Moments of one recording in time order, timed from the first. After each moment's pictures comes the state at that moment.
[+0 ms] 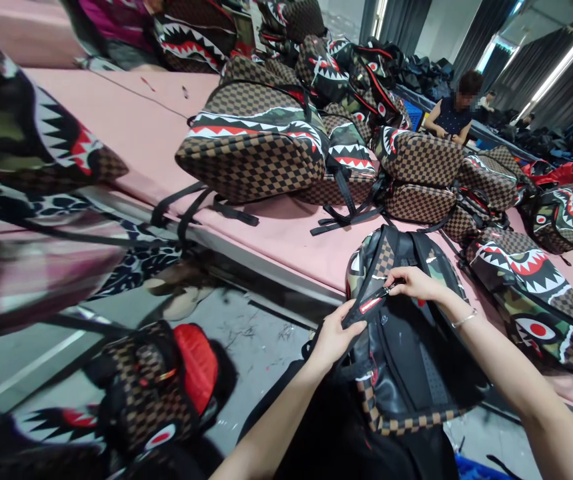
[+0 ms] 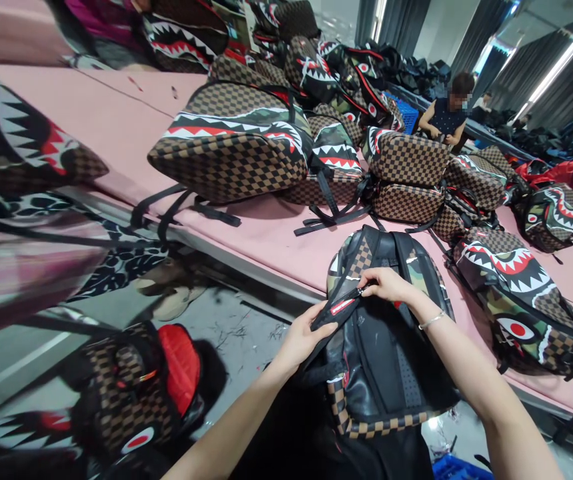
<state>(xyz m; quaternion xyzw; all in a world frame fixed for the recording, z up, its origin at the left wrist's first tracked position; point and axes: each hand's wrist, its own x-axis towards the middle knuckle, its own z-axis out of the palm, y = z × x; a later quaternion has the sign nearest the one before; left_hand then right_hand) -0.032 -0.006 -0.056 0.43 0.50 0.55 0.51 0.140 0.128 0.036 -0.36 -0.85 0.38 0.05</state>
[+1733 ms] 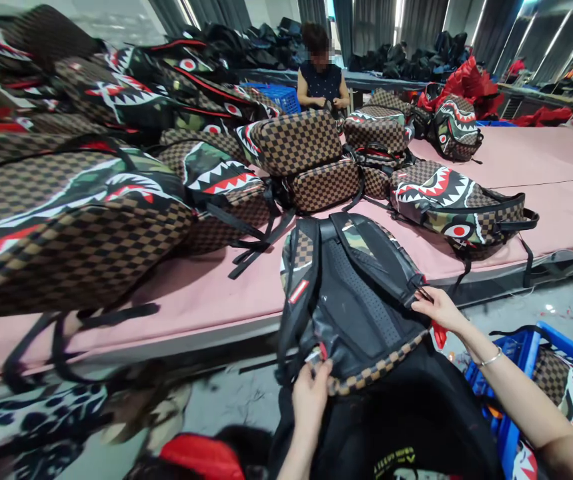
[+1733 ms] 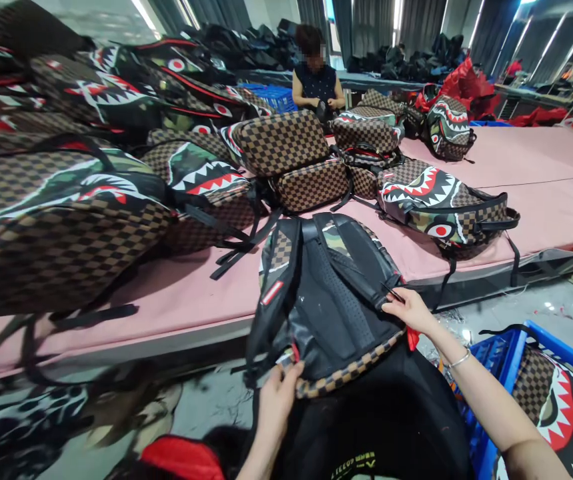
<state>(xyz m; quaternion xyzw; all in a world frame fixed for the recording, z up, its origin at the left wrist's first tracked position) -0.013 -0.073 -0.099 0.47 0.69 0.35 0.43 0.288 -0.063 -0.016 -0.60 -0.56 0.39 0.42</state>
